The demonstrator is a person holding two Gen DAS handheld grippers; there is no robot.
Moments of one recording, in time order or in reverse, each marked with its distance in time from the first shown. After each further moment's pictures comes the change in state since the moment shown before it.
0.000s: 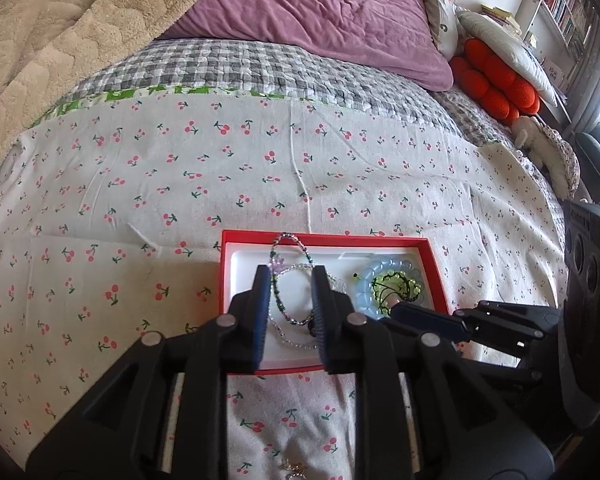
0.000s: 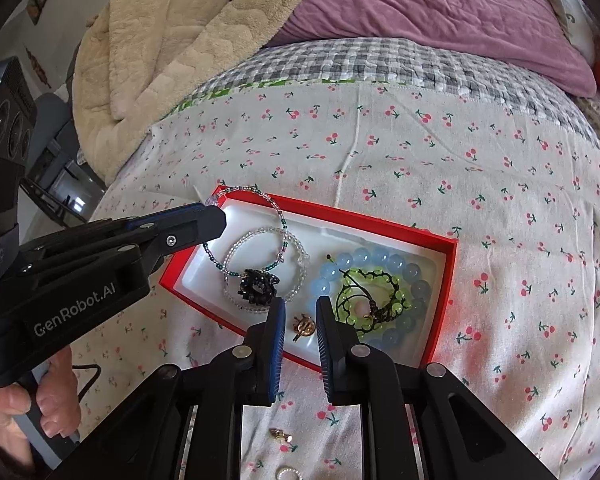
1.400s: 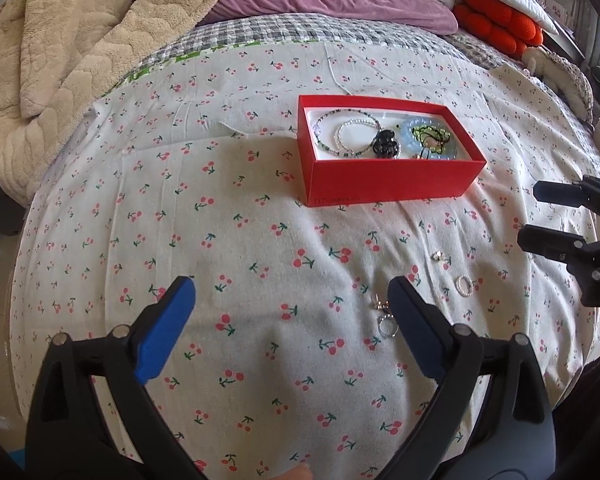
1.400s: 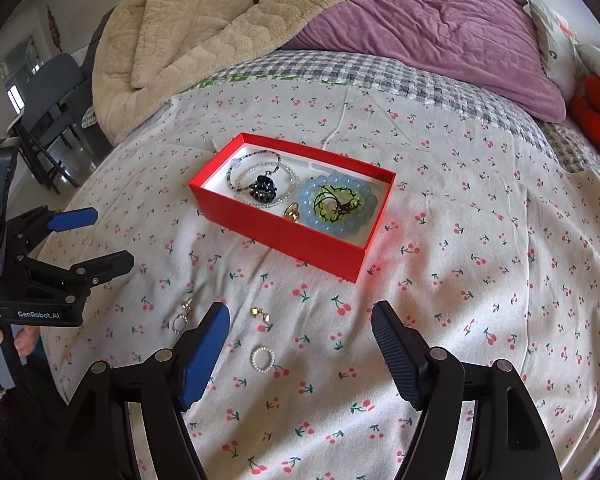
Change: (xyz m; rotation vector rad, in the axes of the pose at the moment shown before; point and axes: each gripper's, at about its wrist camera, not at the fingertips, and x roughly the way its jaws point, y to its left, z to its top) left arm -0.061 0.025 -0.110 0.137 0.063 0.195; right arm -0.070 0.016 -0.091 -0.151 -0.024 -0.125
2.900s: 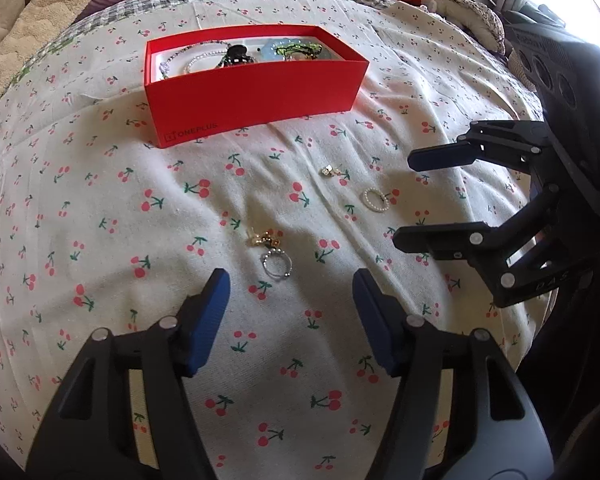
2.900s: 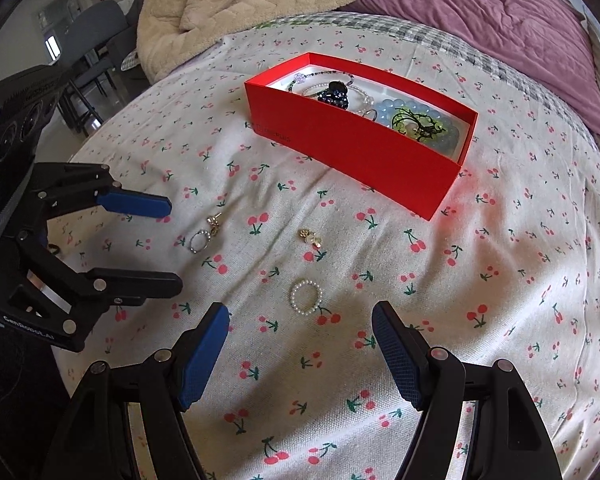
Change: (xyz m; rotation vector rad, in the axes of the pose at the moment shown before) left arm 0.027 -0.047 -0.041 0.212 0.074 -0.313; right arm 0.046 0.024 -0.044 -0.135 0.068 0.108
